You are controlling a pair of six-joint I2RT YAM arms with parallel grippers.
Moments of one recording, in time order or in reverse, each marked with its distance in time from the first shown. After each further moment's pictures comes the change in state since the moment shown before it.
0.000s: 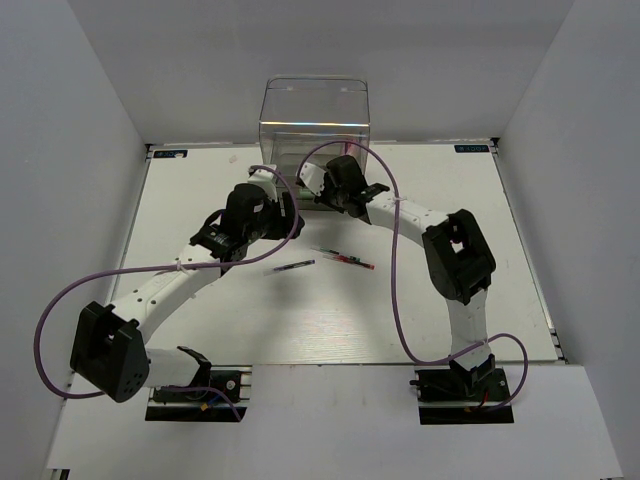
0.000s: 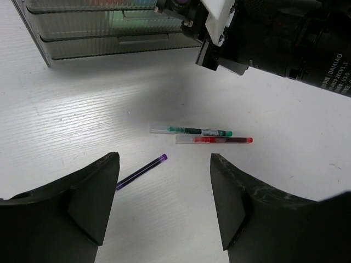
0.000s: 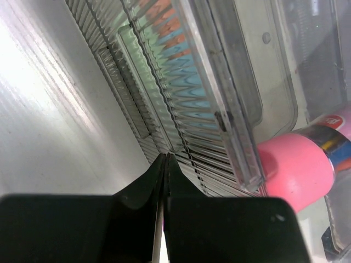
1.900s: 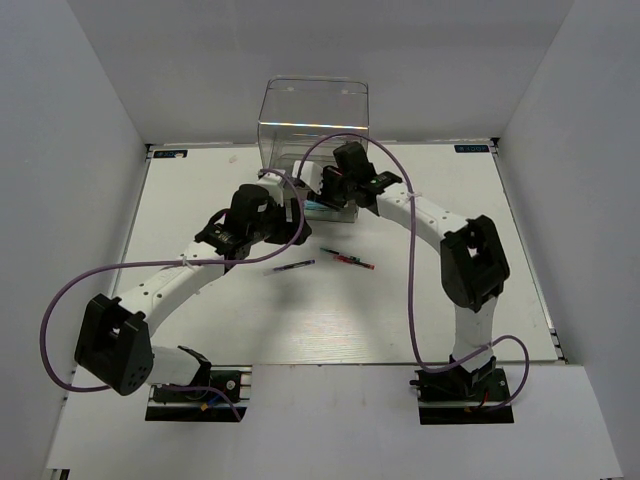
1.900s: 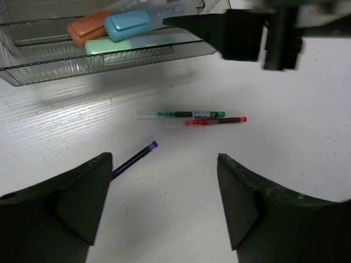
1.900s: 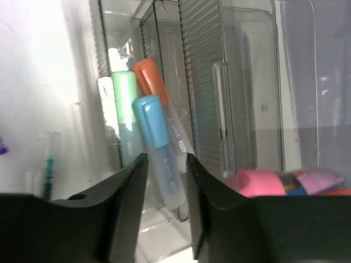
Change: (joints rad) left arm 0.000 0.040 0.001 -0.014 0.107 0.029; right arm -0.008 -0.083 0.069 -0.161 -0.314 -0.157
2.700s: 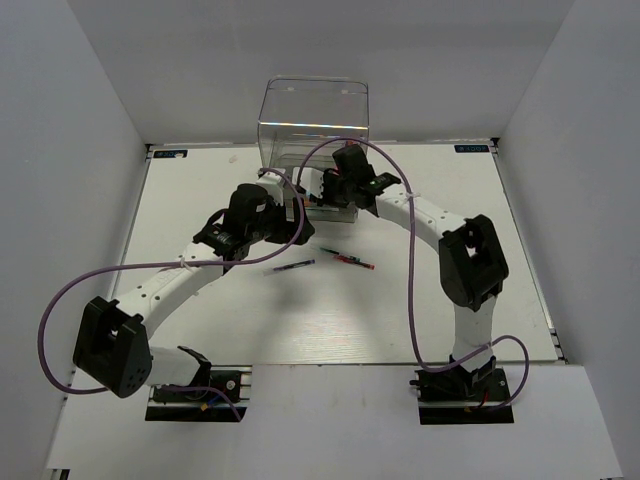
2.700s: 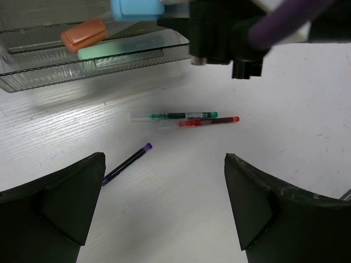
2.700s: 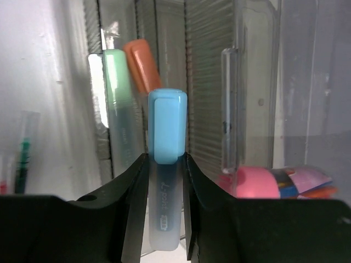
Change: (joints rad) left arm 0.000 -0.014 0.000 0.011 0.025 0.004; right arm 0.002 -0.021 -0.036 -0.010 0.040 -0.095
